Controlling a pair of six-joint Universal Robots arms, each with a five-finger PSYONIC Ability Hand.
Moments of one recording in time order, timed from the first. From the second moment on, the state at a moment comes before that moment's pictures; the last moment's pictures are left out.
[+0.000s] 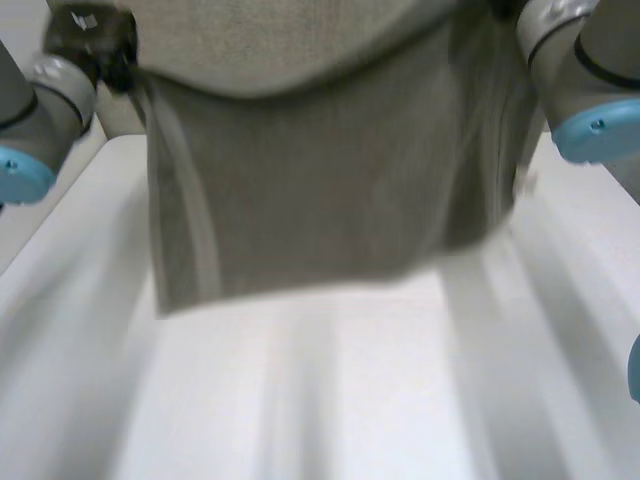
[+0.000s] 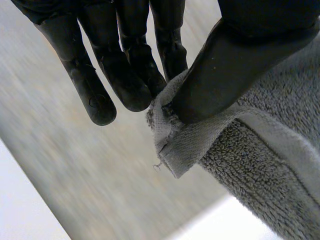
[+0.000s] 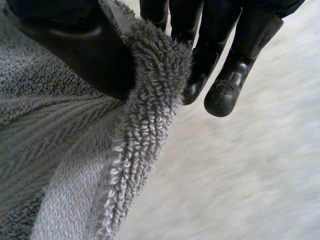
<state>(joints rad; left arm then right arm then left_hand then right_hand) 4.51 -2.27 -0.59 3.05 -1.47 3.38 1.96 -0.73 0.11 0.22 1.56 2.47 1.25 1.33 1.34 1.36 1.12 1.32 1.31 1.34 1.34 1.16</state>
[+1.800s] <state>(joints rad) 4.62 -2.16 -1.72 3.65 -1.34 3.63 1.80 -1.12 1.69 -0.10 1.24 2.39 0.67 0.67 0.67 0.66 0.49 1.32 1.31 1.34 1.34 1.16</state>
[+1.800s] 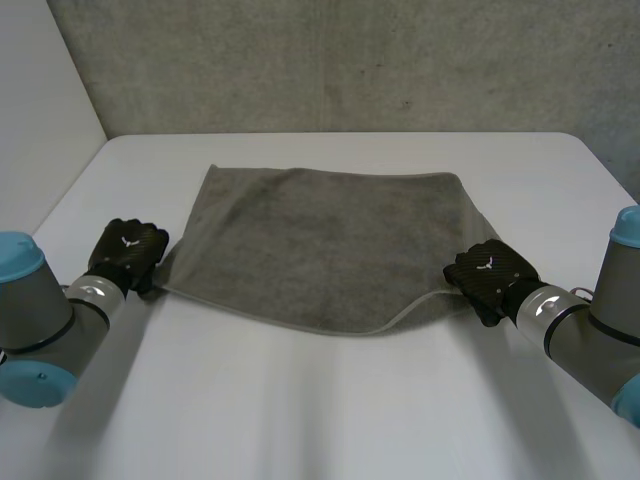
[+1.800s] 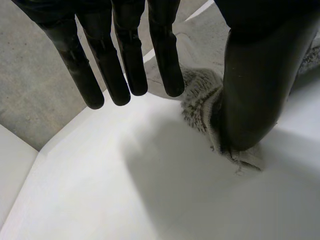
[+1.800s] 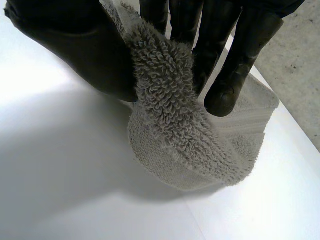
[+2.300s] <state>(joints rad) 4.61 -1.79 -1.69 3.61 -1.34 3.53 1.77 -1.41 1.54 -0.09 1.24 2.65 1.25 1.33 1.34 1.36 1.11 1.32 1.31 1.34 1.34 1.16</state>
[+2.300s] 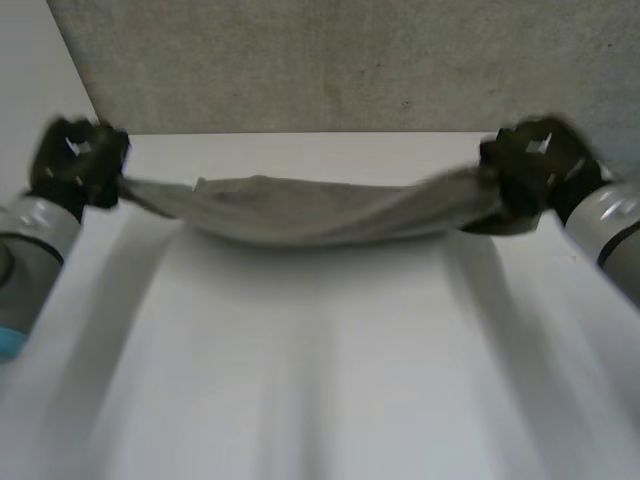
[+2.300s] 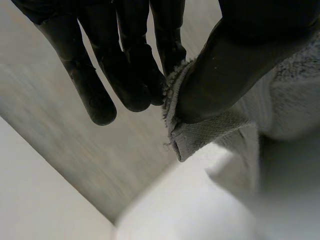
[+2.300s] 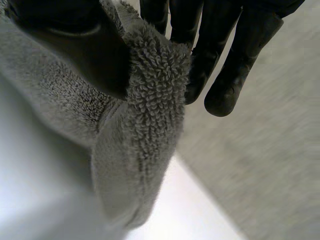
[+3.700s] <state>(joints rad) 4.55 -1.84 -1.19 3.31 -1.32 3.26 1.80 -1.17 0.85 0.25 1.31 2.56 1.26 1.35 1.35 1.36 1.15 1.32 1.33 1.35 1.35 1.16</state>
